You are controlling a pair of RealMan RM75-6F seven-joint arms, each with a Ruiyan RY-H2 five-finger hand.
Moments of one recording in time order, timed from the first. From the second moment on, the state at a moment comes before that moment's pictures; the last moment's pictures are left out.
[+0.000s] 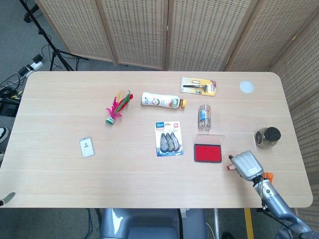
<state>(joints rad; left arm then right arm) 0.06 -0.99 0.05 -1.59 1.60 1.59 -0.22 0.44 -1.39 -0.08 -1.22 -1.51 1.09 -0.27</state>
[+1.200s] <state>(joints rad) 0.10 -1.03 0.02 -1.53 1.62 1.71 -0.23 0.20 -1.20 -0.04 -1.52 -1.64 1.60 -0.09</state>
